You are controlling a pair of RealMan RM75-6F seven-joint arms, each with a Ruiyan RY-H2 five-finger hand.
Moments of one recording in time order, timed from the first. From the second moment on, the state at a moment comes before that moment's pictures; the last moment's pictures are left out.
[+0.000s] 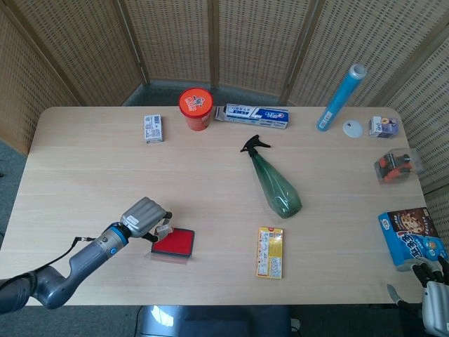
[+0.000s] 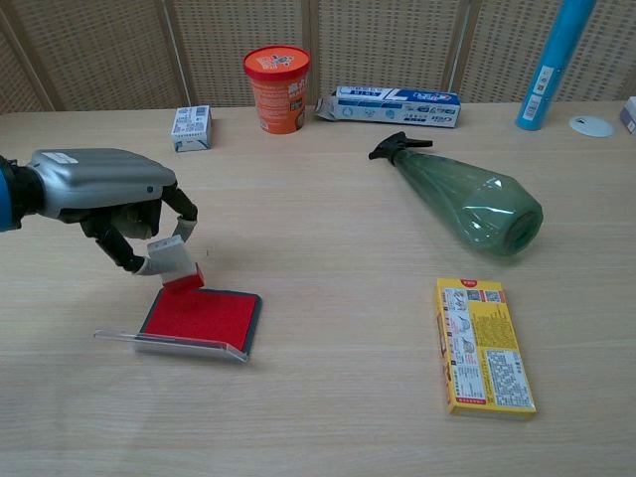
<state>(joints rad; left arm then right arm) -0.80 -1.35 0.03 -1.58 1.32 0.80 0.22 -0.20 -1.33 0.03 -1.43 -1.54 1.70 0.17</state>
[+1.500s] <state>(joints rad) -0.81 -1.44 0.02 -1.52 1.27 0.75 0.34 -0.22 -1.33 0.02 -1.41 -1.55 1.73 0.20</state>
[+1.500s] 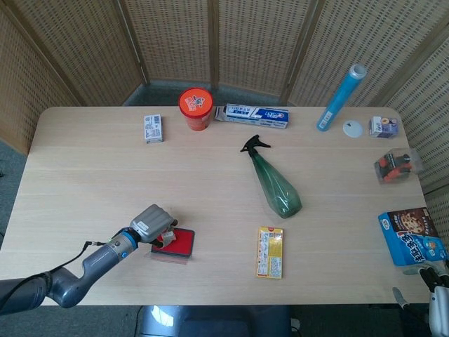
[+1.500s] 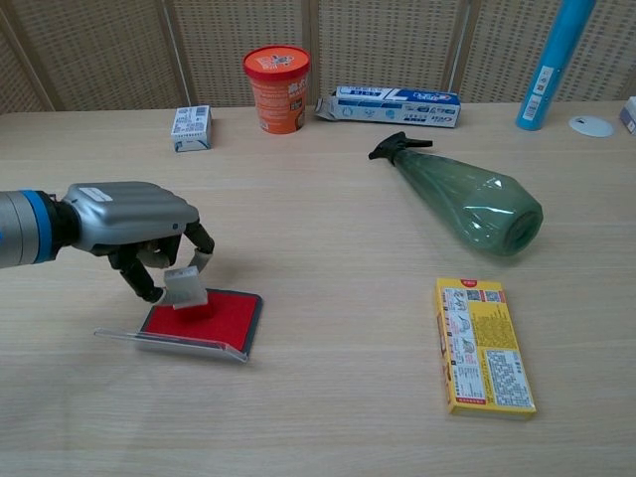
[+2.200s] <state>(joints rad) -0.82 -1.40 -0.05 -1.44 1.16 0.76 0.33 -0.21 -1.33 0.02 -1.41 -1.55 1.72 0.20</state>
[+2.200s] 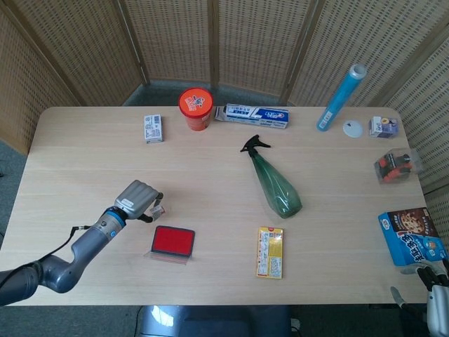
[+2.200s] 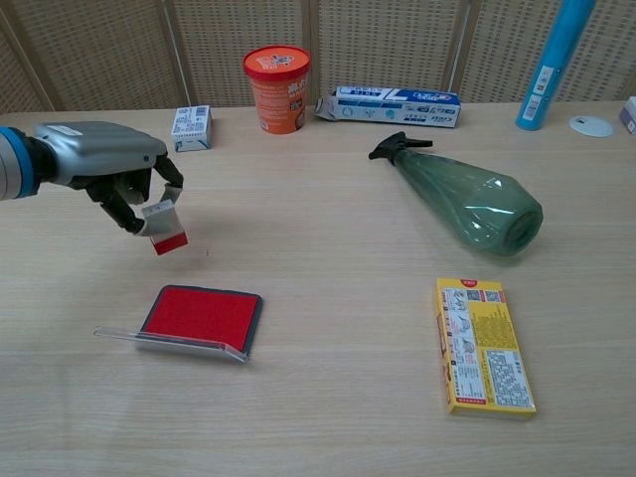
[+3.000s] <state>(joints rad) -0.84 -1.52 -0.05 -1.27 1.11 0.70 0.28 -0.21 -1.33 0.03 -1.41 -1.54 1.71 0.19</state>
